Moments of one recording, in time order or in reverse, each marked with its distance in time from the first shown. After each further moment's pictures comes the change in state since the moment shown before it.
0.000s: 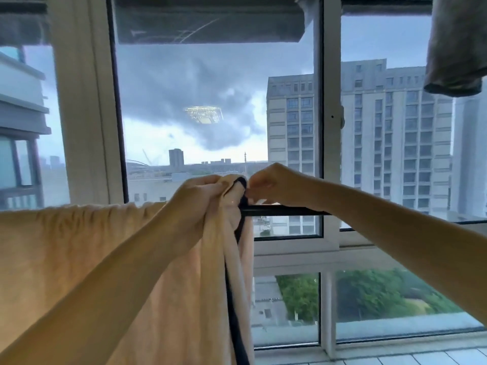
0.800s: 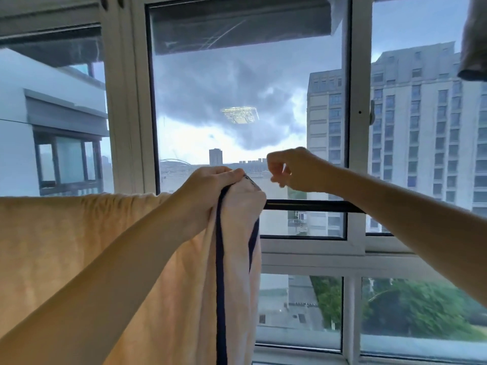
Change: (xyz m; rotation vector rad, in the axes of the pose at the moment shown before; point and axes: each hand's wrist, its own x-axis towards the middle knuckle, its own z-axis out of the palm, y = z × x) left_hand -0.012 0.011 0.037 0.229 0.161 0.026; right_hand 0.001 0.033 -0.038 -0.327 0.103 -0.191
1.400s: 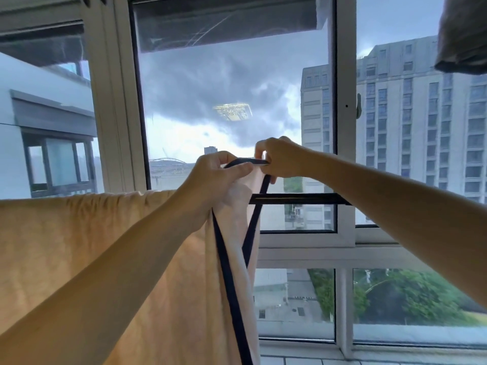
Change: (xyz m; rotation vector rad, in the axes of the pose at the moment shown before) left_hand 0.003 0.006 0.034 0.192 0.079 0.169; right_hand 0.013 0.006 -0.005 -0.012 -0.040 0.141
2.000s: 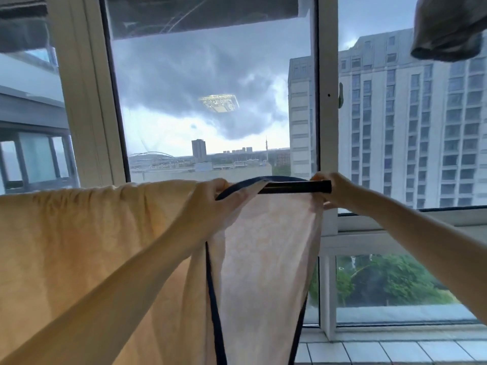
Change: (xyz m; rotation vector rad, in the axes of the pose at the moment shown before) left_hand -0.013 -0.046 0.034 0.169 -0.056 0.094; right_hand -0.095 0.131 0.030 0.484 0.032 0.436
